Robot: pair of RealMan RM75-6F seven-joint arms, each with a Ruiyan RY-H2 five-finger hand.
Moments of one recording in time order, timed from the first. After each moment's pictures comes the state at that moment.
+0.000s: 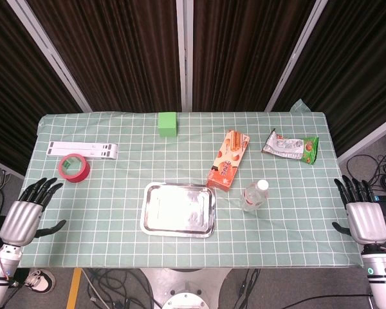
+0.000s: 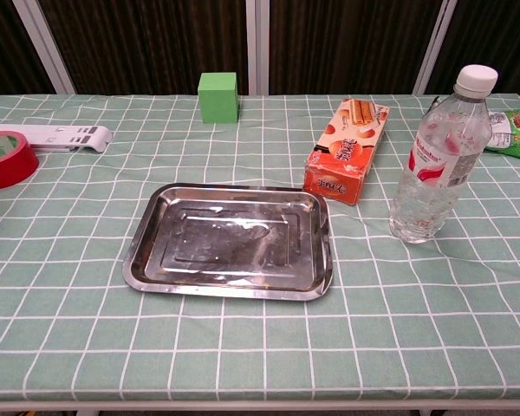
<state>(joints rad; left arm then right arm) -0.18 -1.20 0.00 -1.46 1.61 1.47 -0.05 0.20 -1.19 0.02 -1.44 -1.40 1.40 -0.15</state>
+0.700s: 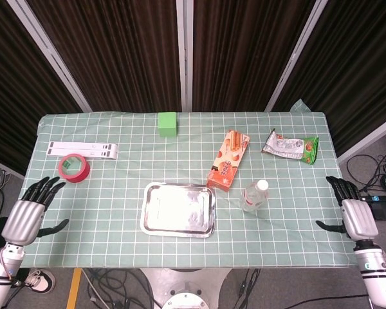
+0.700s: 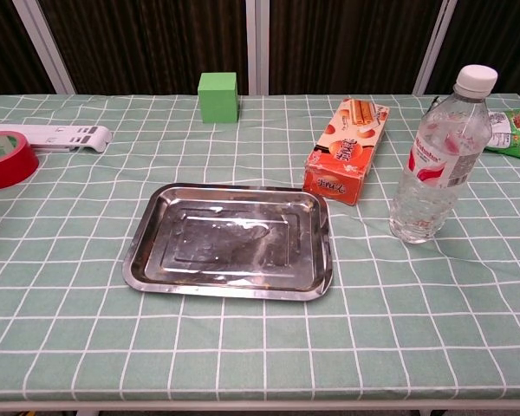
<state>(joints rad) -0.18 -1.22 -0.01 -1.46 1.62 1.49 -0.05 0.22 -1.20 0.05 -1.45 -1.42 1.30 0.34</state>
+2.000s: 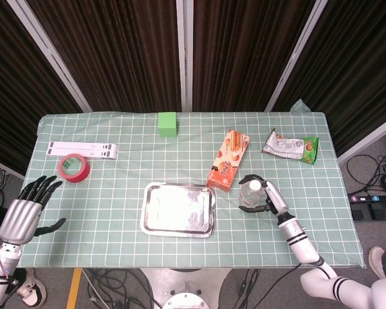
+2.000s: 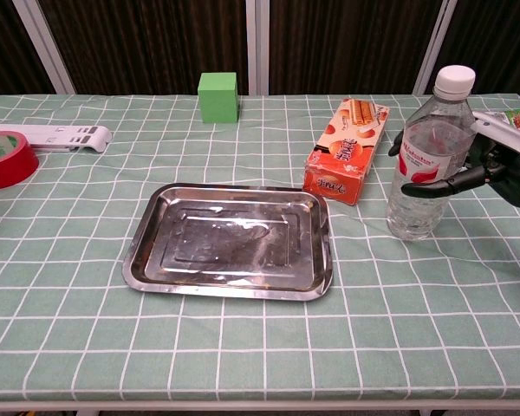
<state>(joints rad) -0.18 -1.20 -0.01 -1.46 1.61 1.48 -0.06 0.50 -1.68 0.10 -1.06 -1.52 1.13 0.99</state>
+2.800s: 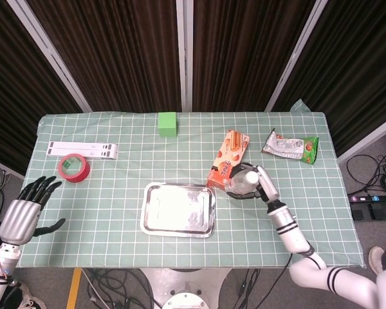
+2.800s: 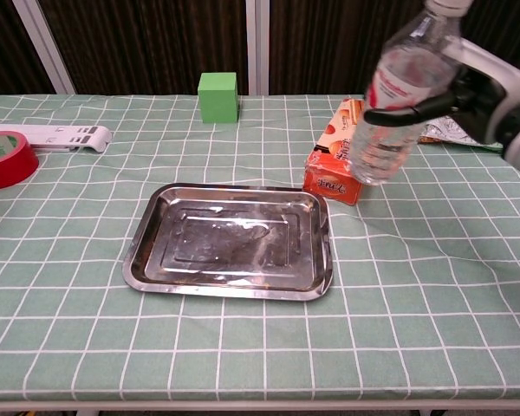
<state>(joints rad) -0.19 -1.20 0.00 -1.46 1.61 1.47 -0.08 0.61 -1.65 0.24 -1.26 -1.46 1.11 0.87</state>
